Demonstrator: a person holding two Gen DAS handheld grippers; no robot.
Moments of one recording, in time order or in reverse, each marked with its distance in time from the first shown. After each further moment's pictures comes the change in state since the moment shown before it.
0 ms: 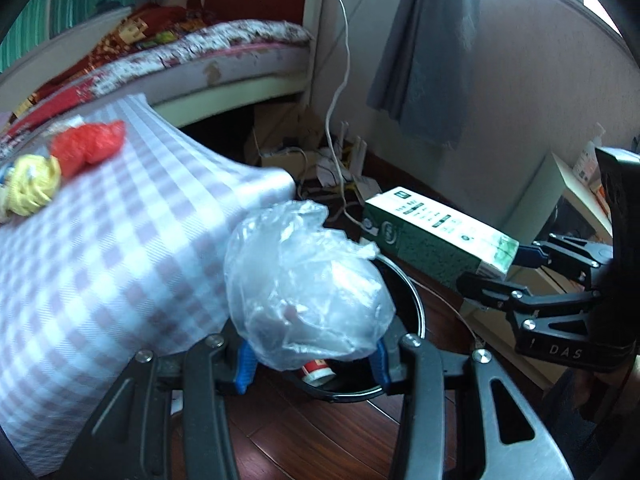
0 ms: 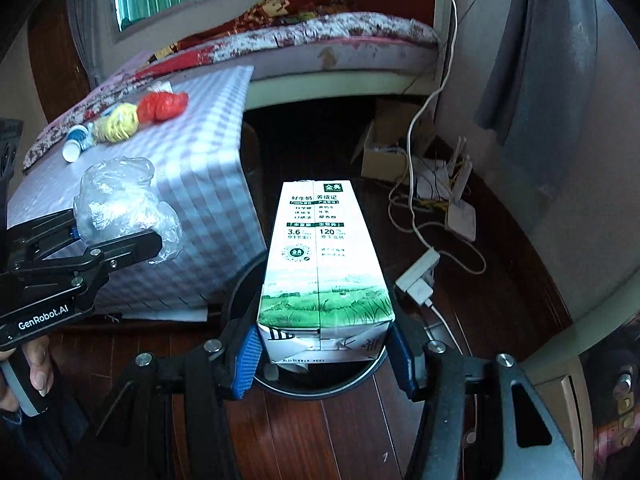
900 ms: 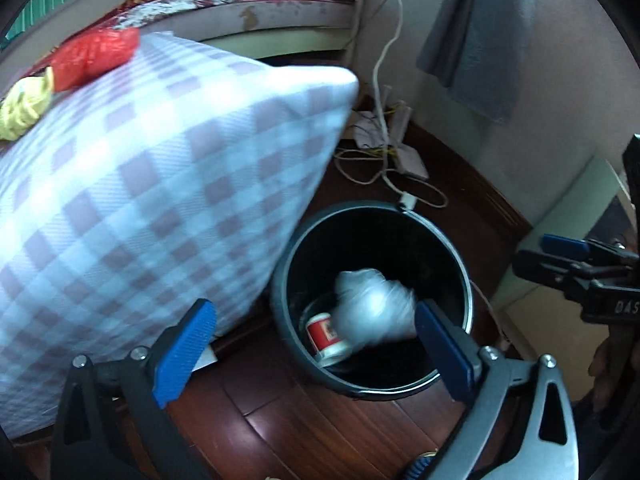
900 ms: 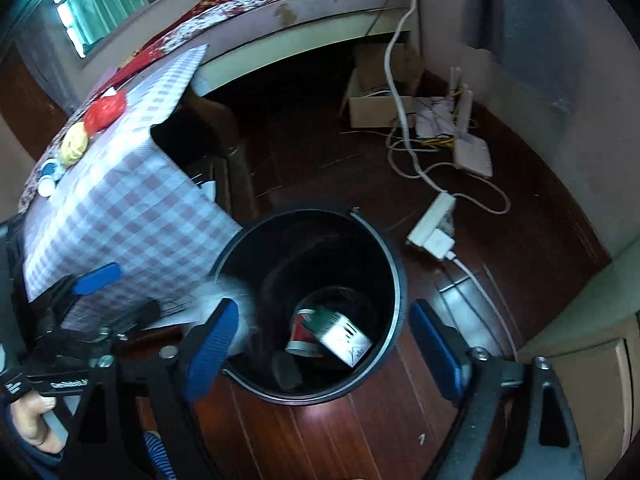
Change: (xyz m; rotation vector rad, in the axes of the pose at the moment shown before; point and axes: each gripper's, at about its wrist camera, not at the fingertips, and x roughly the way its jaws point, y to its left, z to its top) left arm 0.055 0.011 -0.027 -0.118 0.112 0.111; right arm 0.062 -0.046 -0.010 0.200 0.126 0.074
